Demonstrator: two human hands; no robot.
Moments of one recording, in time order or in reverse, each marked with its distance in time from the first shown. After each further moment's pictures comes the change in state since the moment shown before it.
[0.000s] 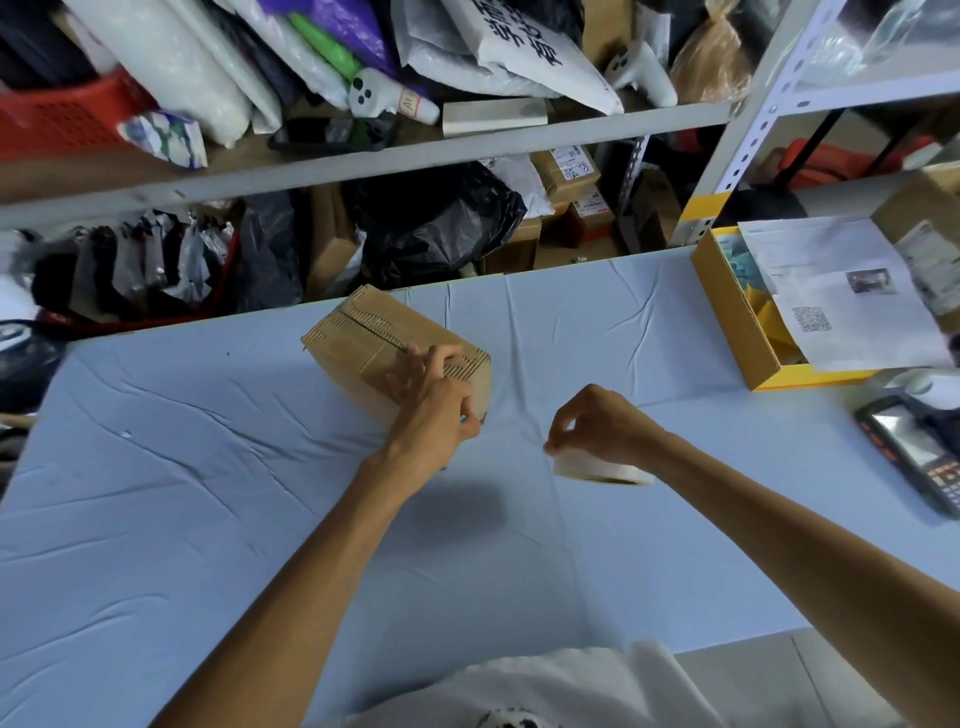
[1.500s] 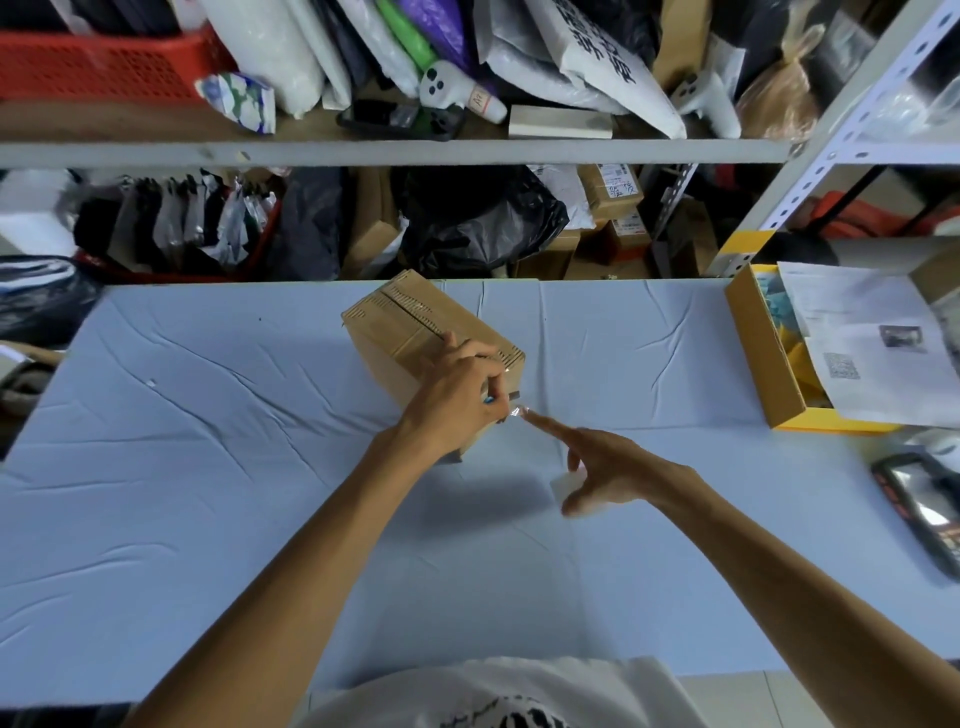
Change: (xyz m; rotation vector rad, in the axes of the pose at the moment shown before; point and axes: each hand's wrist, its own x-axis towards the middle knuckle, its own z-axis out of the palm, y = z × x) left_hand -0.011 -0.005 -0.022 -0.095 0.045 0.051; right_hand -0.002 -0.007 0.025 -0.287 -0.234 -0.098
